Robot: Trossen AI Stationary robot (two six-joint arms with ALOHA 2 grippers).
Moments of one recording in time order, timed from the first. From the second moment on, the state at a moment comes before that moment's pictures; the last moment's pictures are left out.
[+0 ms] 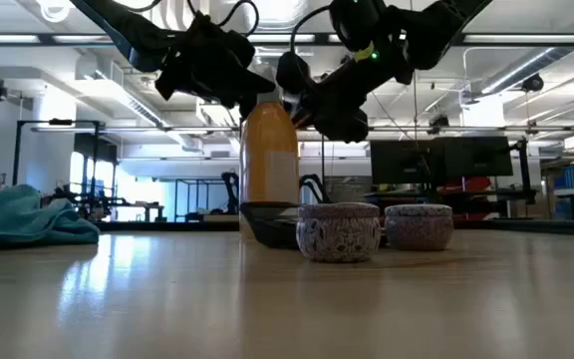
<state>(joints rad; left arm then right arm) 0.54 1.53 0.98 0.11 0.79 0.31 -0.21 1.71 1.04 0.40 0.52 -2.56</state>
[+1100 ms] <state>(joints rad) 0.54 1.52 0.98 0.06 0.78 0.34 -0.19 1.67 1.06 0.45 0.55 -2.52</state>
